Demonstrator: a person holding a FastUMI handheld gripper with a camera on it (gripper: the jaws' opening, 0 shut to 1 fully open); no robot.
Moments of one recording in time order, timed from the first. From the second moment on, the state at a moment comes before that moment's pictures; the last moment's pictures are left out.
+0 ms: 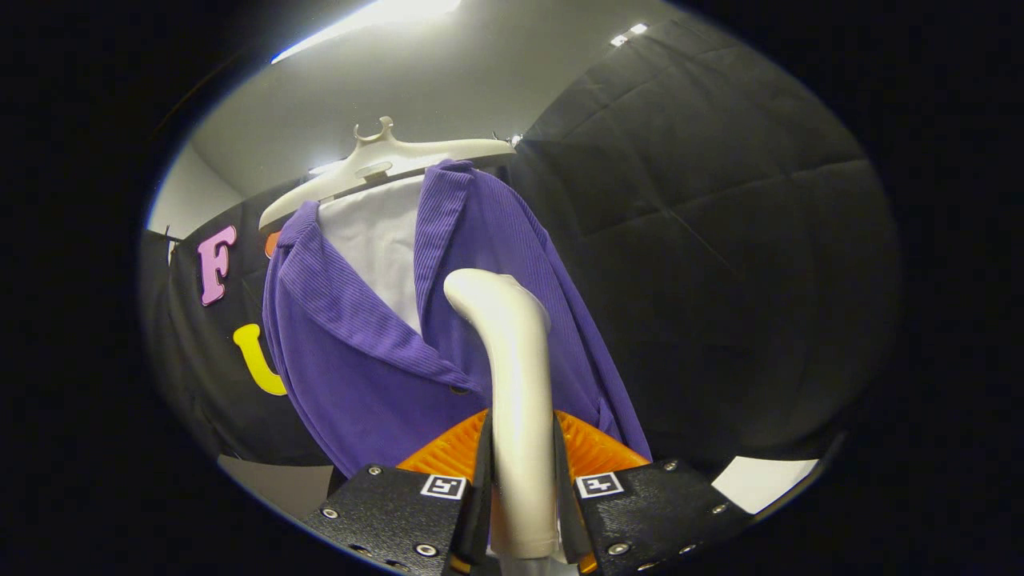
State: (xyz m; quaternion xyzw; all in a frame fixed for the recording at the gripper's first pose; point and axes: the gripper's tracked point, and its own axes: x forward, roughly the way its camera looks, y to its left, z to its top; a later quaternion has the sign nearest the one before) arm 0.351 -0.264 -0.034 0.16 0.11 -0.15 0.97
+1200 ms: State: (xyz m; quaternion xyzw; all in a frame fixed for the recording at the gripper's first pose) arm 0.282 -0.266 -0.143 0.15 0.23 -0.16 0.95
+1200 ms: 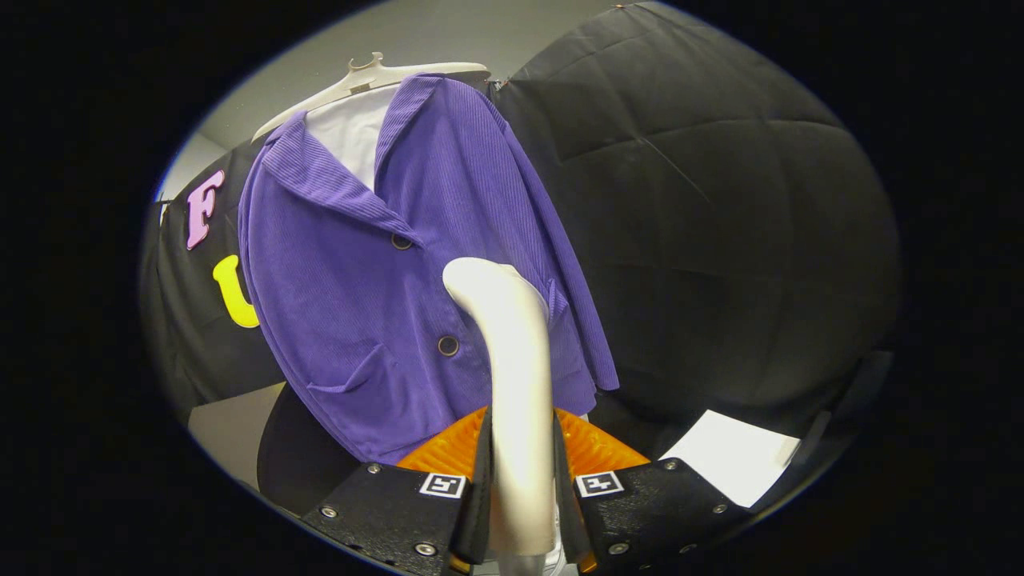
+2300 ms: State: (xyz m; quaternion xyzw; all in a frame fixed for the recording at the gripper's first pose) arm 0.226 -0.244 -0.270 0.15 0.35 -0.17 0.91
